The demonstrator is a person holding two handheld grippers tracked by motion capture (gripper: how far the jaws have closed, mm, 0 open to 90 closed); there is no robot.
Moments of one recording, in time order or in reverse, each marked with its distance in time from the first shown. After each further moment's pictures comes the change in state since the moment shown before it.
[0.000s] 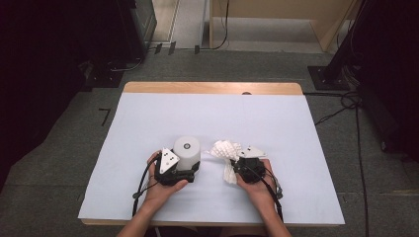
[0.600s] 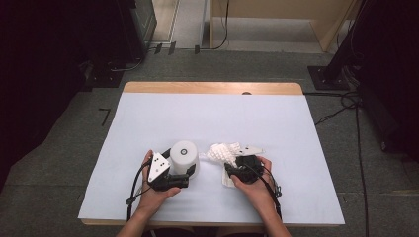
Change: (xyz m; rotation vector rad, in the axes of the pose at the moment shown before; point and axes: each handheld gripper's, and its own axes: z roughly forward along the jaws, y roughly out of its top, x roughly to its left) left arm 0.001 0.003 -0.025 -0.113 -0.031 -0.010; right arm 0.002 0.004 0.003 0.072 0.071 0.058
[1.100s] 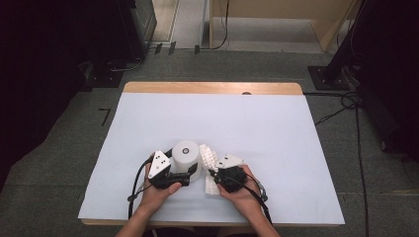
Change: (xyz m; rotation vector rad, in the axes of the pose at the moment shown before) left arm 0.001 0.002 0.005 0.005 -0.062 -0.028; right arm 0.057 0.003 -0.001 -0.075 0.119 -0.205
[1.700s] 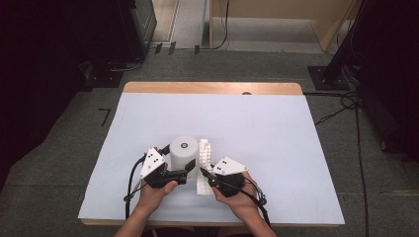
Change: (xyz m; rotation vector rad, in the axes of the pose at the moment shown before) left arm 0.001 0.020 -0.017 -0.098 -0.012 -0.028; right arm 0.021 0.013 -0.022 -0.179 0.050 -0.065
